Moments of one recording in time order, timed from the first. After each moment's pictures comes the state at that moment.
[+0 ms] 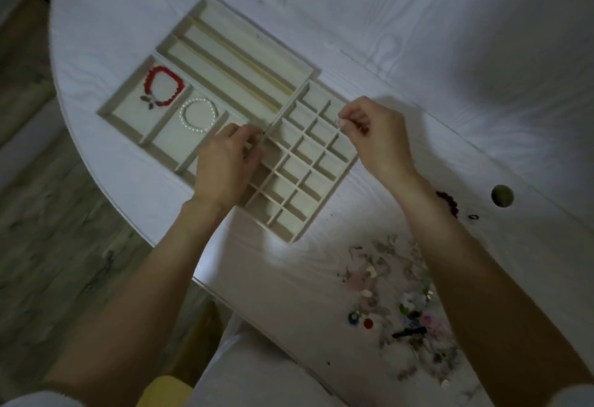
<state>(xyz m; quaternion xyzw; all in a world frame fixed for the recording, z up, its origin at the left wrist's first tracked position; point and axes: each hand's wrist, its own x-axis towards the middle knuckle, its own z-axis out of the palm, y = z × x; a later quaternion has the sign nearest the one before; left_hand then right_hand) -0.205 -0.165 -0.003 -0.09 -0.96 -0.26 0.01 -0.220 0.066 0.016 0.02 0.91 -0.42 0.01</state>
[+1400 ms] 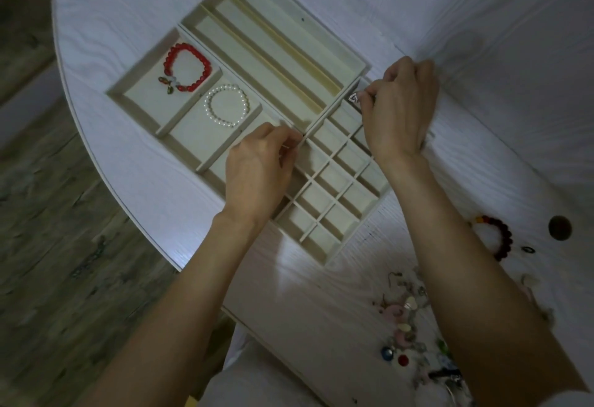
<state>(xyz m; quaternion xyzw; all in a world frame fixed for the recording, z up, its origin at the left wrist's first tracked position) -0.209 -0.170 -0.028 -0.06 -0.94 -0.34 0.06 -0.282 0.010 -0.019 0.03 0.99 -0.05 -0.09</state>
